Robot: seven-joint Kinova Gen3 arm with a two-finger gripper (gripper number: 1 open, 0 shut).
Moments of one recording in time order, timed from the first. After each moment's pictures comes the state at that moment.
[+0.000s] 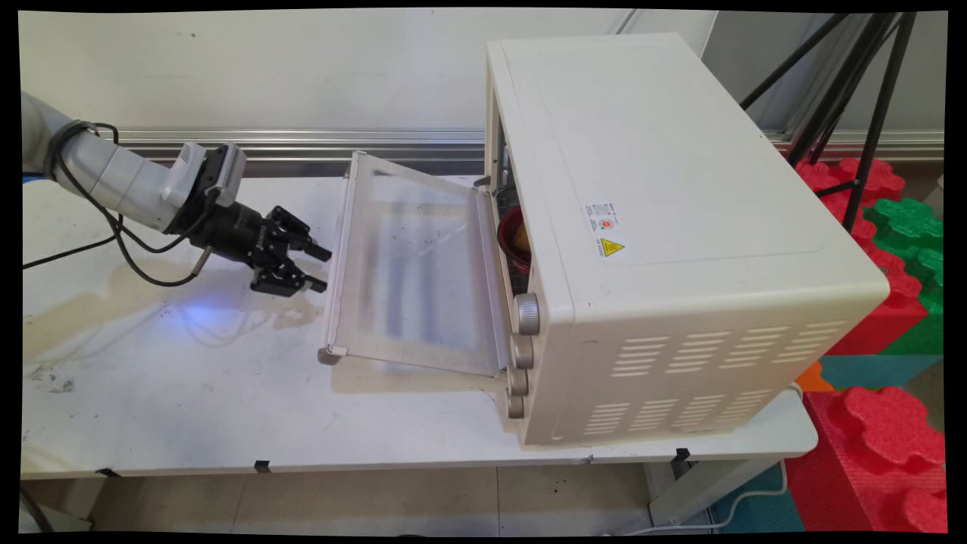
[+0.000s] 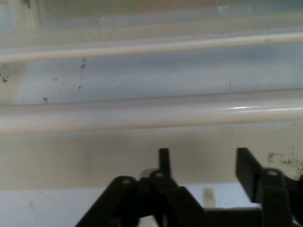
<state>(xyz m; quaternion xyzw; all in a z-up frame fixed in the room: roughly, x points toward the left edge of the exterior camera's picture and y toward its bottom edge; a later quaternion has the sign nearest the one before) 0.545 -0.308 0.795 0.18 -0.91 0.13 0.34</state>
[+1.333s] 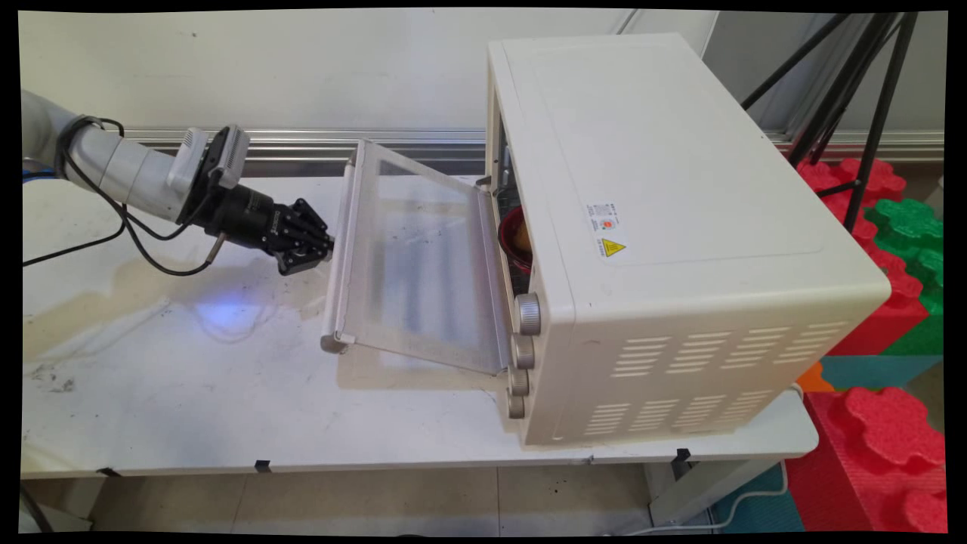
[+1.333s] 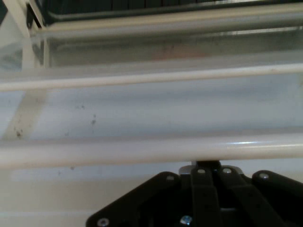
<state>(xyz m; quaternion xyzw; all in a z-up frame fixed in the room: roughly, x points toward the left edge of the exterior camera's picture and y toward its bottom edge) 0.535 -0.315 0.803 0.18 -0.89 0.14 0.40</state>
